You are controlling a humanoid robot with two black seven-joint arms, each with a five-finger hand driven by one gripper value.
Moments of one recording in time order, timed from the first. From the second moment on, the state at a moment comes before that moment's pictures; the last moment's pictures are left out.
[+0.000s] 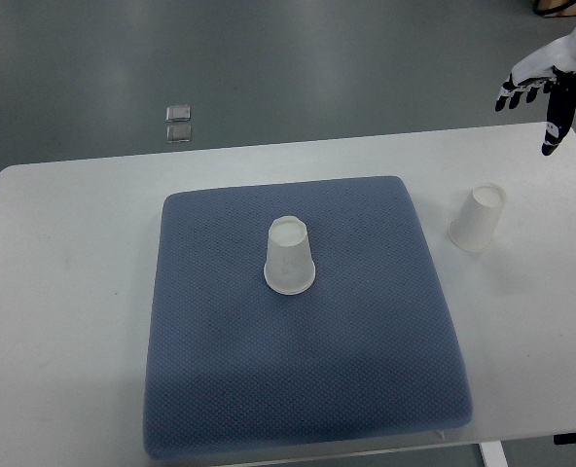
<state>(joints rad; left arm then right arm) -0.07 0.00 -0.10 -0.32 0.06 0.00 0.06 1.95 -0.59 -0.92 1.10 -0.75 0.44 -0.07</state>
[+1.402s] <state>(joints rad) -0.07 0.00 -0.10 -0.32 0.06 0.00 0.06 1.51 -0.42 -0.85 0.92 -0.58 0.09 -0.11</state>
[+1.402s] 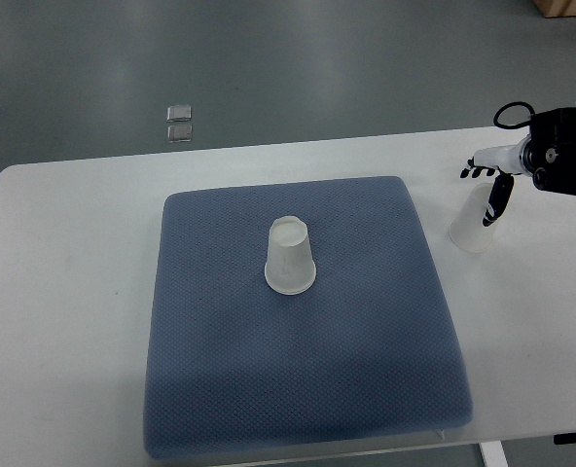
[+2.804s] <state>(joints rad) -0.07 0.00 -0.10 -0.32 0.06 0.00 0.06 1.54 -0.44 -0.88 0.89 -0.60 0.10 -0.11</state>
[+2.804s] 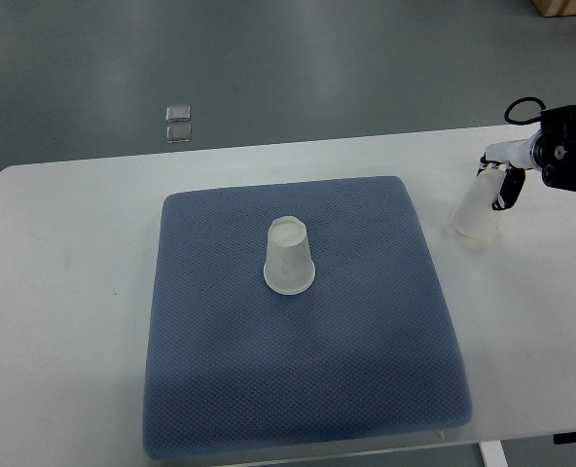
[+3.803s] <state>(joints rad) -0.07 0.00 -0.09 -0.32 0.06 0.00 0.06 2.38 -0.53 -1.04 1.35 -0.53 0.36 -0.11</state>
